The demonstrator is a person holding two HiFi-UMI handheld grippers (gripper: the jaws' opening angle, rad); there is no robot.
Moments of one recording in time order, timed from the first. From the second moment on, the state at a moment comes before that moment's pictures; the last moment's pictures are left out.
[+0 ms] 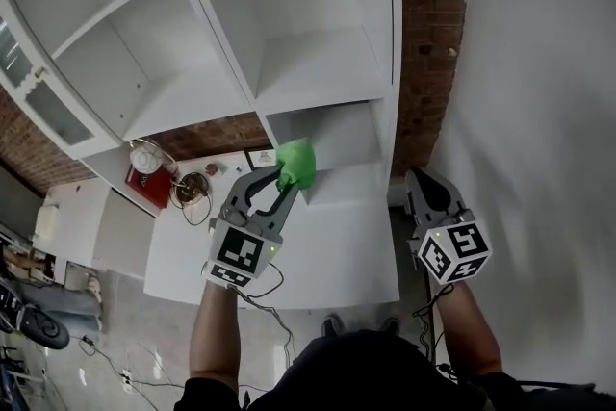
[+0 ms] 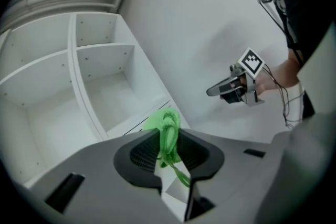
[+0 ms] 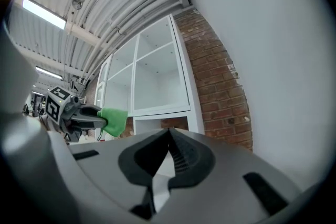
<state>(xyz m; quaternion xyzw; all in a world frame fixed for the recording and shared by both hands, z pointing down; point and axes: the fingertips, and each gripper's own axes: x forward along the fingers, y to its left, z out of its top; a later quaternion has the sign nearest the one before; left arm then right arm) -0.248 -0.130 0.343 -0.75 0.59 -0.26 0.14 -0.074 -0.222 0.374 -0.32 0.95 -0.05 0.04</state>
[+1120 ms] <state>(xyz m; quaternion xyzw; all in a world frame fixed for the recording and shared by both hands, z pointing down) -0.249 -0.109 0.318 -0.71 0.69 -0.01 0.11 -0.046 -0.206 0.323 -0.38 0.92 0.07 0.08</state>
